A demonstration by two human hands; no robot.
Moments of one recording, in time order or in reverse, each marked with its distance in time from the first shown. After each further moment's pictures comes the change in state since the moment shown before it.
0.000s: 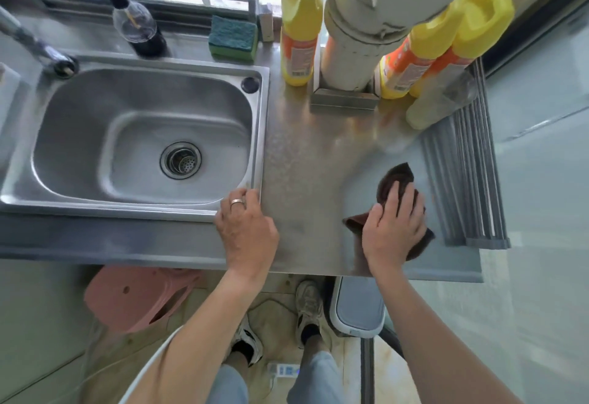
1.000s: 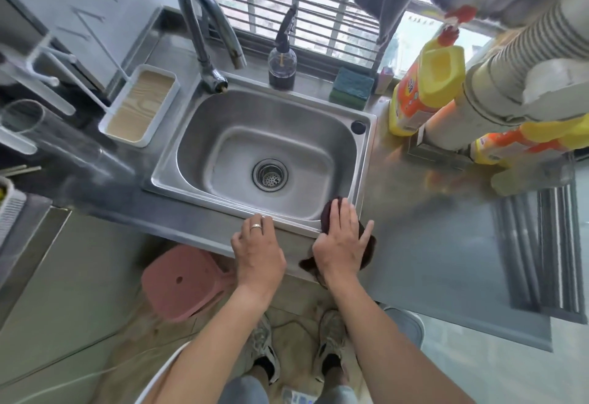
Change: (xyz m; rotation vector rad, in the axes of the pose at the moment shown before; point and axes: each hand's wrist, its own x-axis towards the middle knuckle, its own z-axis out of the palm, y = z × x) left_hand 0.005 -0.163 -0.070 0.107 -0.120 -0.094; right_hand -0.114 -0.240 0.027 -0.004 -0.283 -0.384
